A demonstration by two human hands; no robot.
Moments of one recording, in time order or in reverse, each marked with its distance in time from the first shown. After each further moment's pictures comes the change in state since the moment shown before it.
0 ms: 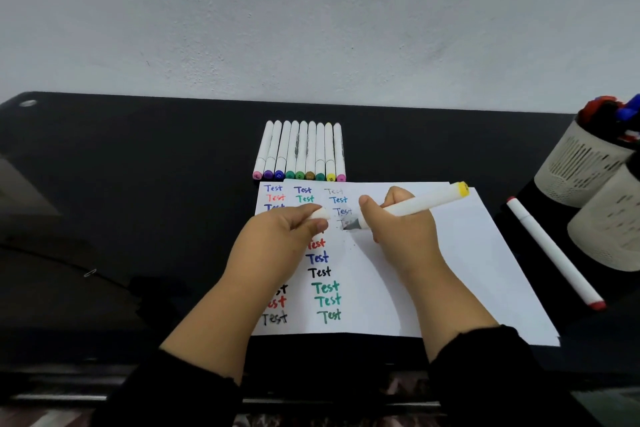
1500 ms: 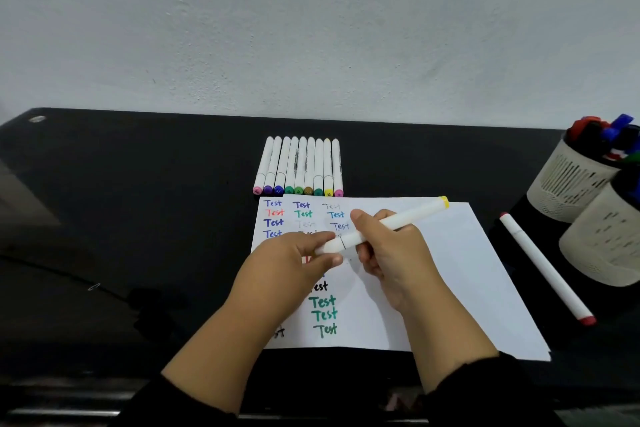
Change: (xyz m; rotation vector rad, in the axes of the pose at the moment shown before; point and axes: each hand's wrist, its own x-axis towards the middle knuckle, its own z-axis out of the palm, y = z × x) left_hand -0.016 0.002 0.003 0.094 -0.092 0.105; right_hand -0.019 -0.019 -0.003 0.465 -0.170 0.243
